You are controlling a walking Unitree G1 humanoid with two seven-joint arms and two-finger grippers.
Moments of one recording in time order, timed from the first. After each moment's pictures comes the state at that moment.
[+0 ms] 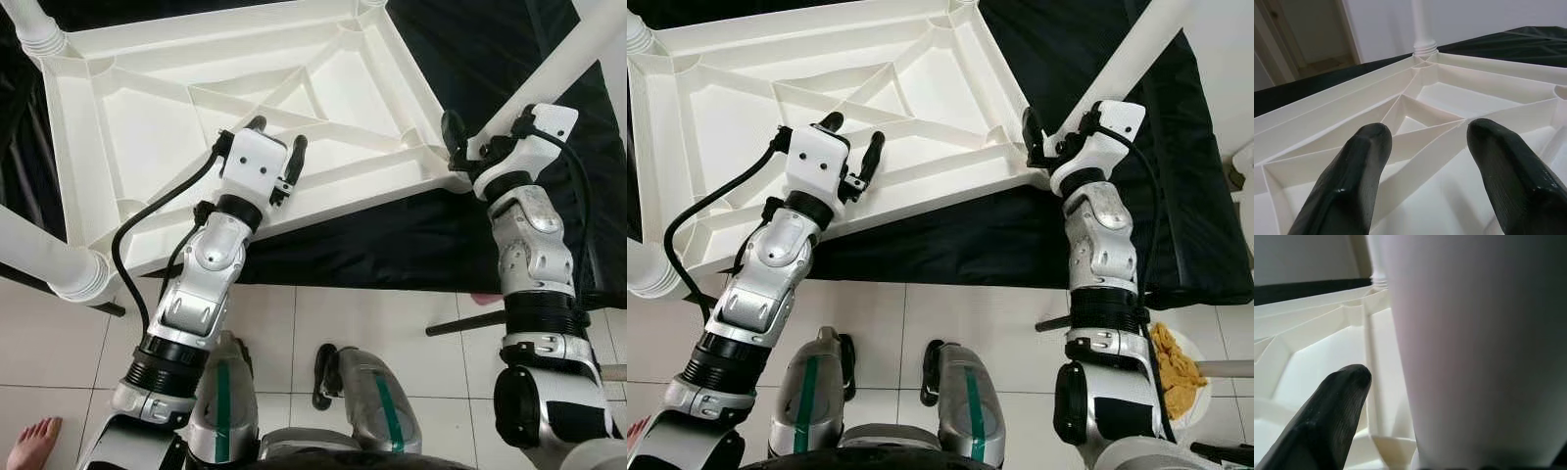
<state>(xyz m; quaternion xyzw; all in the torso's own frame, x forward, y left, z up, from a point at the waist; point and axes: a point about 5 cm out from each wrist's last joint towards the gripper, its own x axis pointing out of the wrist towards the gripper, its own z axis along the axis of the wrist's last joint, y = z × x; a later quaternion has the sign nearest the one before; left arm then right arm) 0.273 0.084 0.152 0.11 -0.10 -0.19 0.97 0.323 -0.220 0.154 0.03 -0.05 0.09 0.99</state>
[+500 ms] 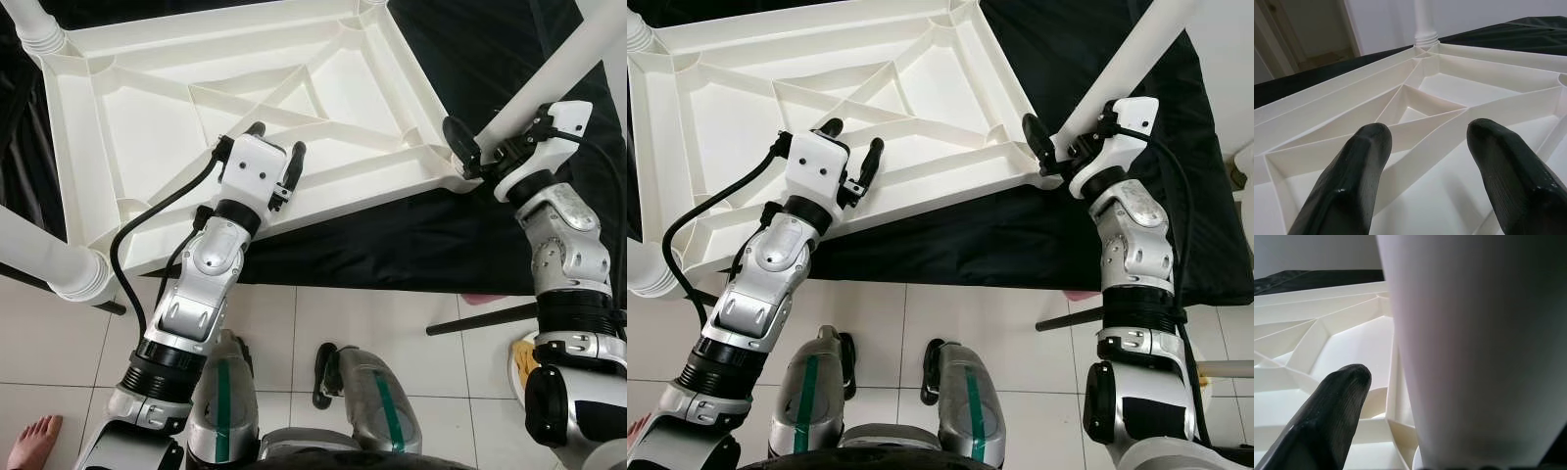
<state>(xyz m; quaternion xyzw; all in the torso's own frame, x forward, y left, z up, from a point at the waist) 0.273 0.087 0.150 0.11 -0.09 -0.19 0.97 0.318 -0.238 0.160 0.00 -0.04 0.19 0.98</state>
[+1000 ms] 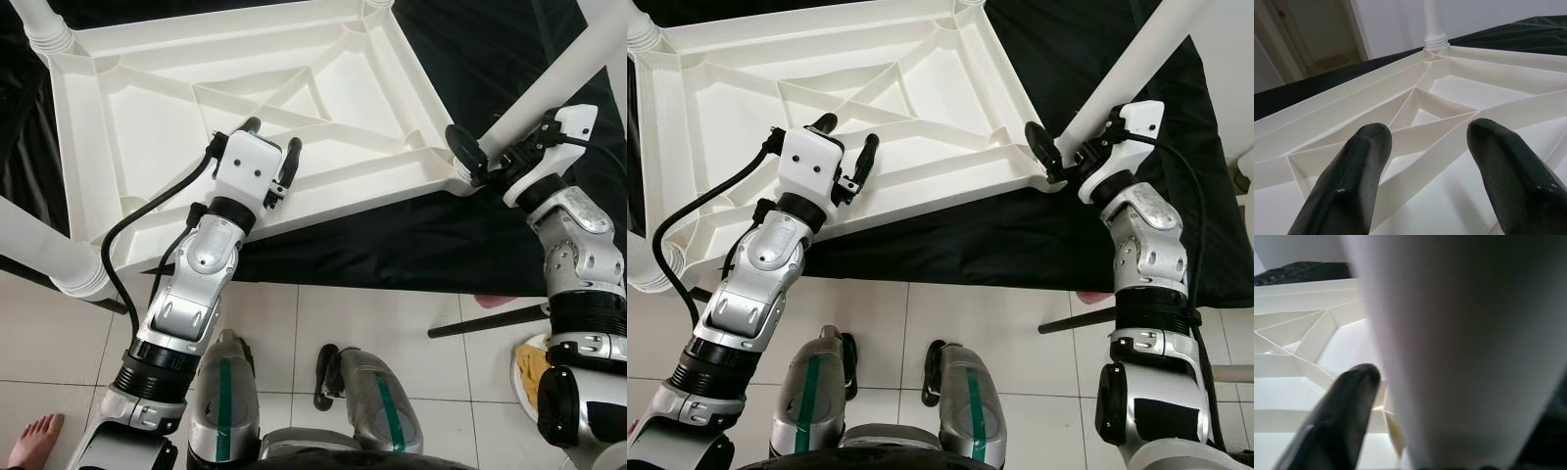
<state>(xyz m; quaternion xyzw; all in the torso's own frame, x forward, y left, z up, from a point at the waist) 0.272 0.092 0.153 0.12 -0.10 -0.19 0.97 0.315 -0.248 0.158 -0.01 -0.03 0.21 0.98</state>
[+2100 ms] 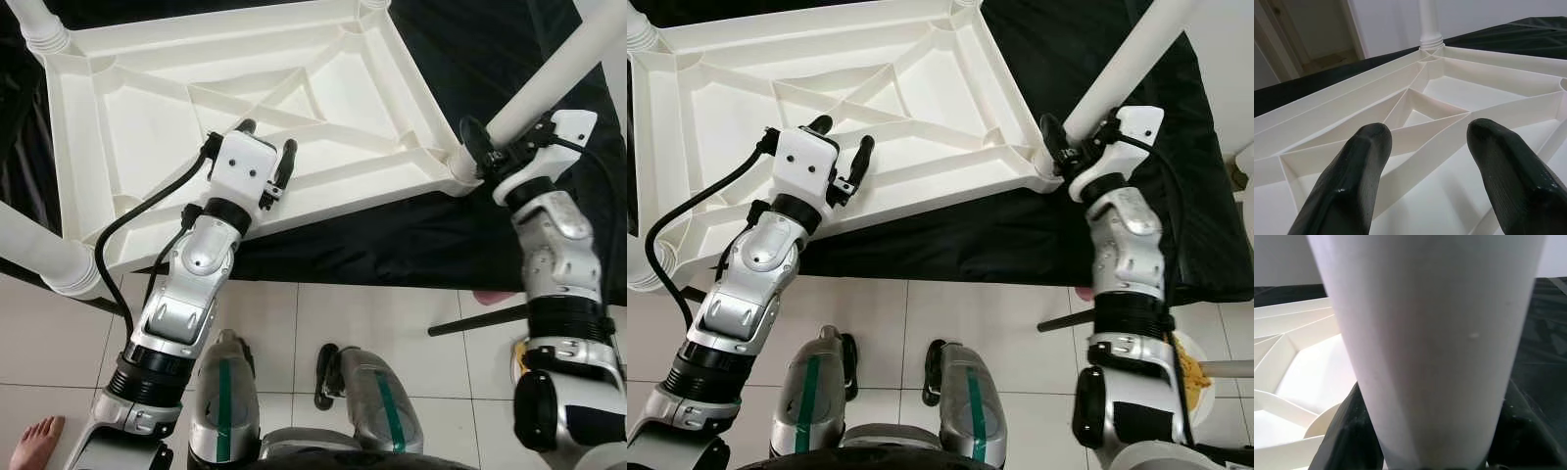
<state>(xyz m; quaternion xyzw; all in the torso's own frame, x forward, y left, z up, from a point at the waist) 0.269 0.094 0.155 0.11 -0.09 -0.19 0.97 0.317 -0.233 0.154 0.02 -0.06 0.09 0.99</state>
